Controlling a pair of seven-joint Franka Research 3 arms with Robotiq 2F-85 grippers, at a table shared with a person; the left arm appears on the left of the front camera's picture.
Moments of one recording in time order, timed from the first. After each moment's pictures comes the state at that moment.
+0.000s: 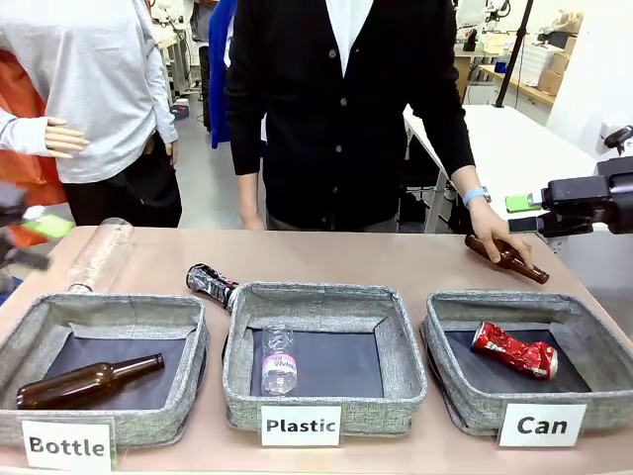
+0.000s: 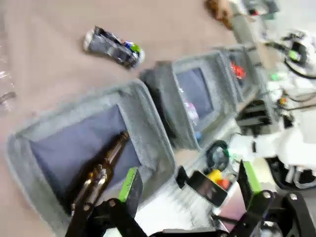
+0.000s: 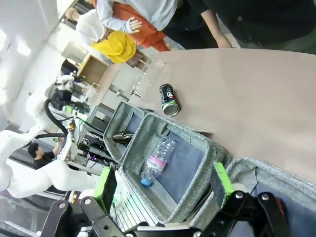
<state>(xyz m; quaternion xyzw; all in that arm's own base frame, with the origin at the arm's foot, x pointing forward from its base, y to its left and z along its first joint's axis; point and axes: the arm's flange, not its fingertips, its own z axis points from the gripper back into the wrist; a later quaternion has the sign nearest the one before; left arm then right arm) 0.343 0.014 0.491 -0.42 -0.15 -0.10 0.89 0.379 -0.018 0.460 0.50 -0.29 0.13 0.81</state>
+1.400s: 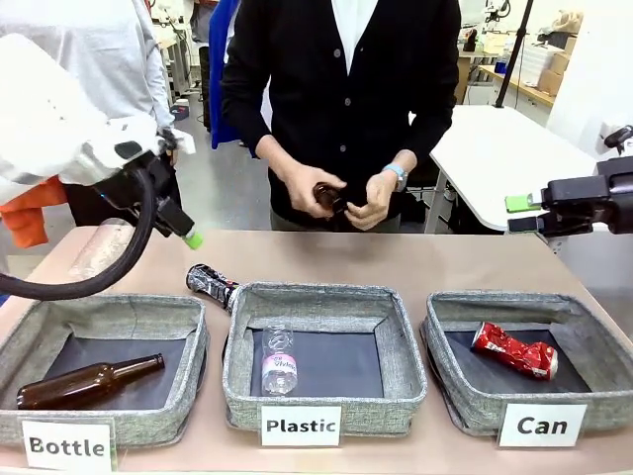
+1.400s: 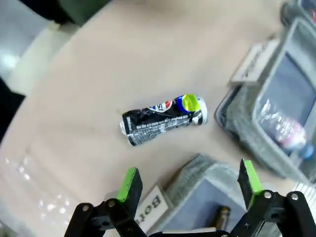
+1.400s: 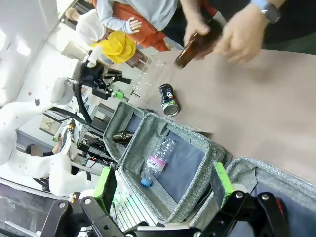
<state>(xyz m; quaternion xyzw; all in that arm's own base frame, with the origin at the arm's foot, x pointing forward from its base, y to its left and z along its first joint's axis) 0.490 -0.135 0.447 -0.16 -0.18 -0.40 0.89 0.379 -0.017 0.461 0.49 -0.29 0.13 0.81</state>
